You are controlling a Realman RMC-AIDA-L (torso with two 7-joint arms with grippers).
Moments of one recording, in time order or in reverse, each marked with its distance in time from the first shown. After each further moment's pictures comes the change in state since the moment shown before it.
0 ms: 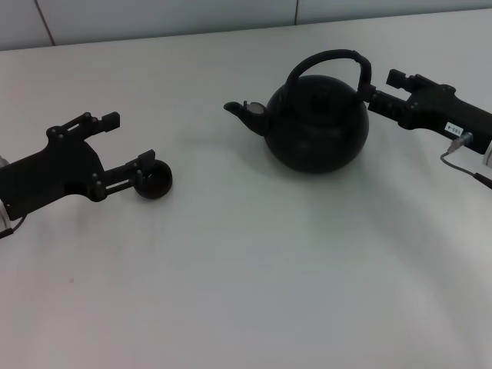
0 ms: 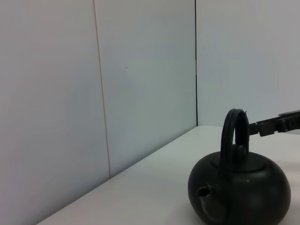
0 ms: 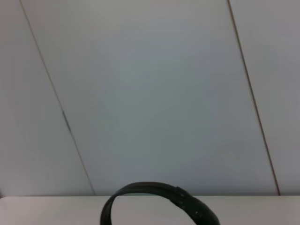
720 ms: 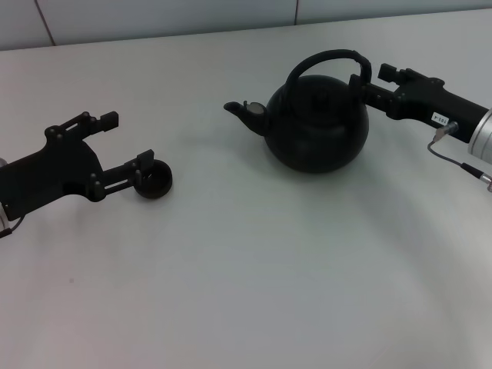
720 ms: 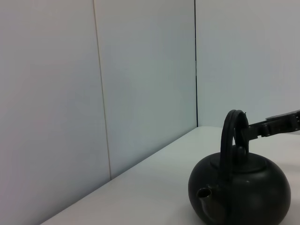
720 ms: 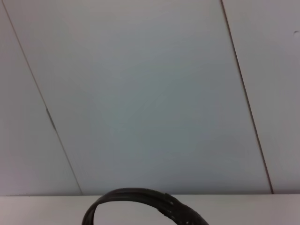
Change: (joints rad) left arm 0.008 -0.002 0.000 0.013 0.000 0.003 0.000; right arm 0.056 0.001 0.000 0.040 0.002 0.078 -0.001
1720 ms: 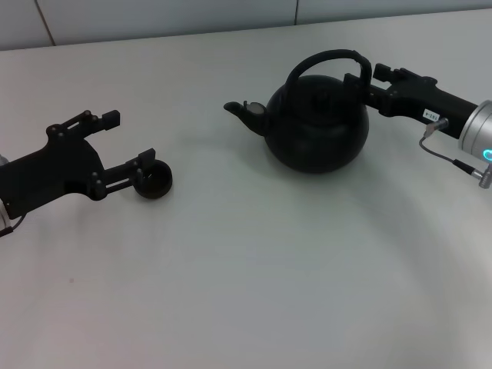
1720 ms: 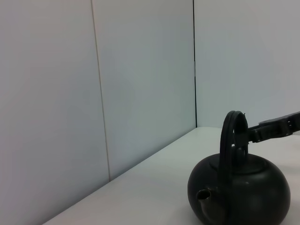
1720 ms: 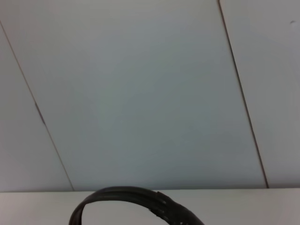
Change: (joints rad) left arm -0.005 0.000 0.002 -0.001 0.000 0.000 0.000; right arm 0.033 0.000 -0.005 0.029 0.000 0.054 0.000
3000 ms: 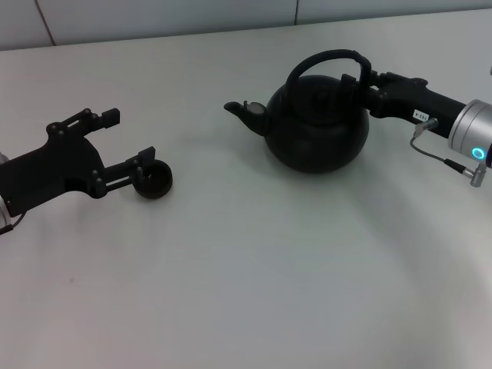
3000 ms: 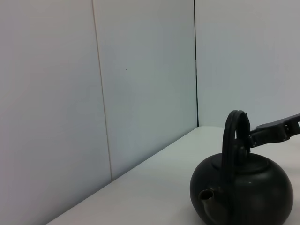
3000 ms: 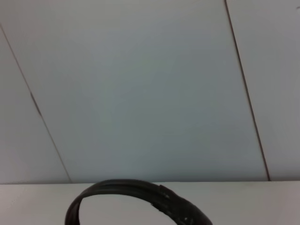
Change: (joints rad) left arm -0.004 0.000 0.000 0.000 0.000 -0.008 0.003; right arm 0.026 0.001 -0.006 0.027 -0.008 0.035 -0.010
